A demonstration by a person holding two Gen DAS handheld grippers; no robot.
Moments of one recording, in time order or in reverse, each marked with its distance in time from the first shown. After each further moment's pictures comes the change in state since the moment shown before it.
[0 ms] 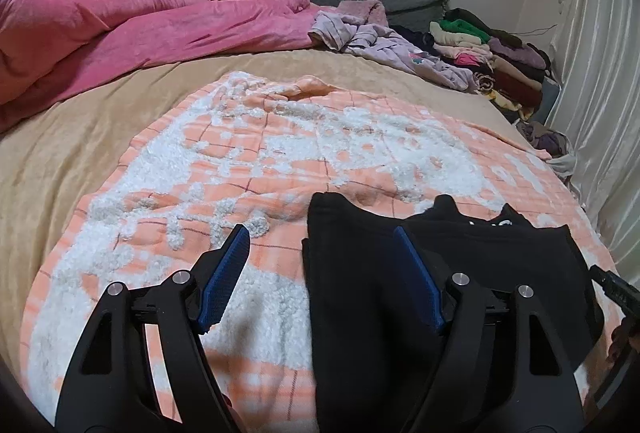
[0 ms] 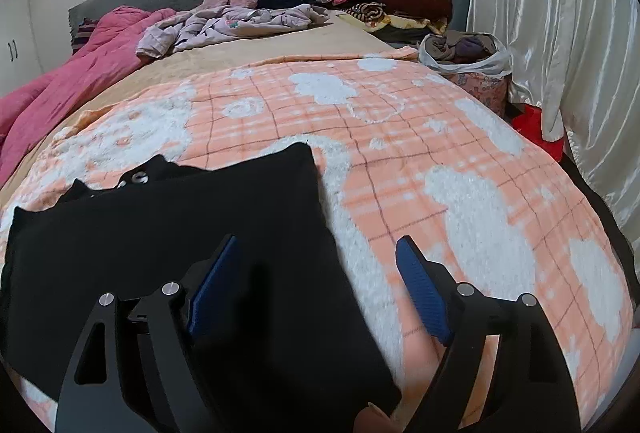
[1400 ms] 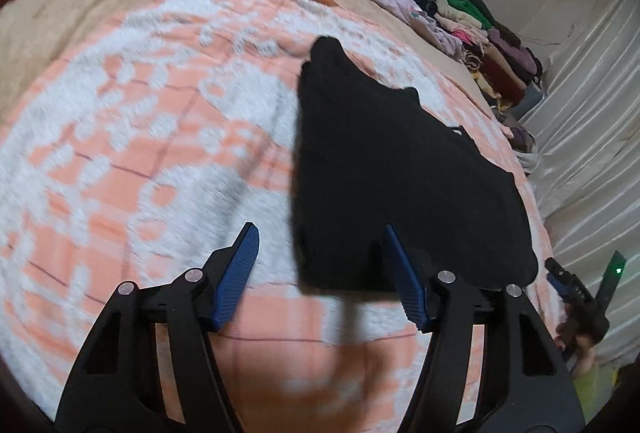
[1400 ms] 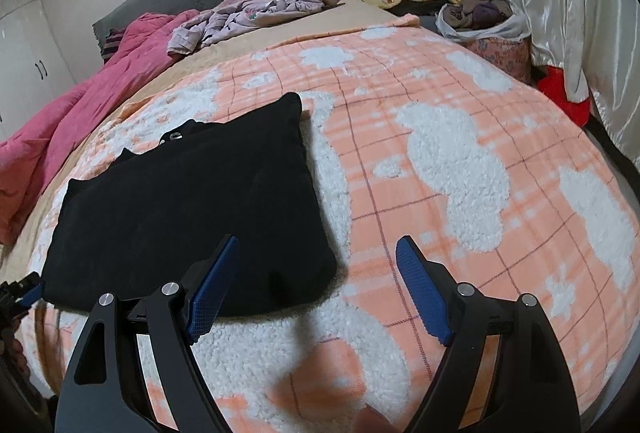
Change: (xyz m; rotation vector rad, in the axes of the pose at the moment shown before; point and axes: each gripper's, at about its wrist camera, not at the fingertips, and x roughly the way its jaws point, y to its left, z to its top) left arm -0.059 0.012 -0.097 -0.239 0.246 -0.155; right arm -0.050 -0.059 -0.052 0.073 0.073 0.189
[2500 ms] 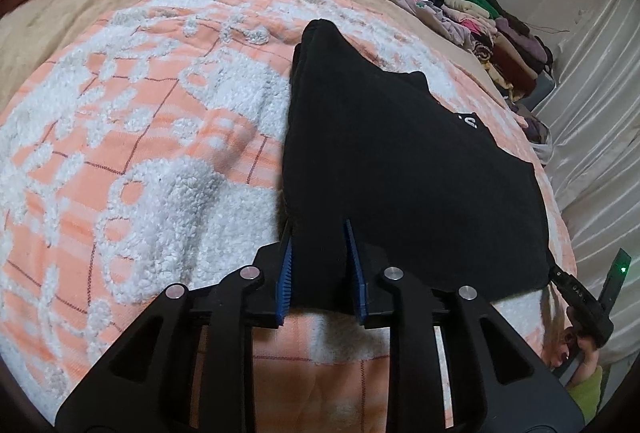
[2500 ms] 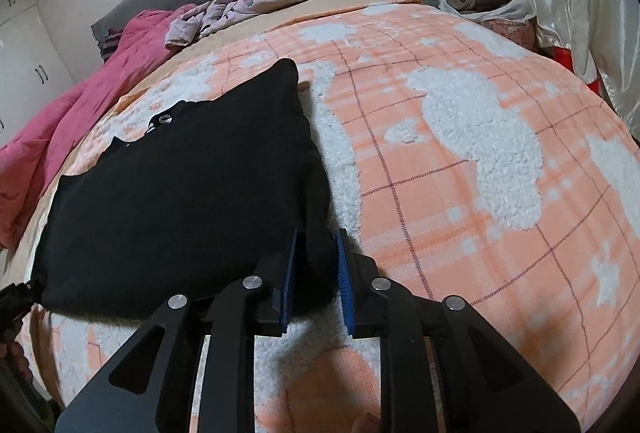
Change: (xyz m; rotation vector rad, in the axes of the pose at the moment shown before) left arm 0.021 -0.012 -0.005 0.031 -0.003 0.065; right arm 0.032 -0.004 -0.015 0.031 0.022 0.029
